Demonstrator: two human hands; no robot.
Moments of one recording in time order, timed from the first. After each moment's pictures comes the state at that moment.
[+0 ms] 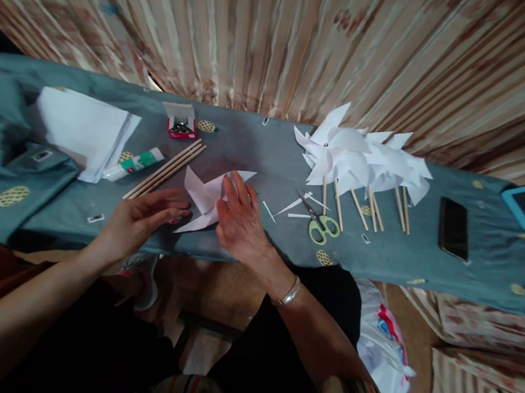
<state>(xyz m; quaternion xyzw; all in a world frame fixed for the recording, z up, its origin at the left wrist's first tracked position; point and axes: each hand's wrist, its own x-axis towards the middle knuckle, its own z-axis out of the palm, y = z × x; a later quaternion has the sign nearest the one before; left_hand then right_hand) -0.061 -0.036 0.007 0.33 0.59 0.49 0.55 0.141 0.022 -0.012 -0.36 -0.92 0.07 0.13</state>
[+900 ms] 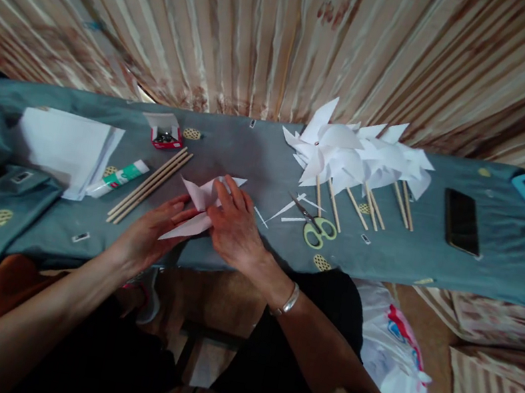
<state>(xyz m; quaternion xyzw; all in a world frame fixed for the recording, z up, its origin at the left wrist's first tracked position) -0.020 -0.009 0.019 0.09 0.54 0.50 0.67 0.144 0.028 -0.013 -0.39 -0.89 0.11 0.19</state>
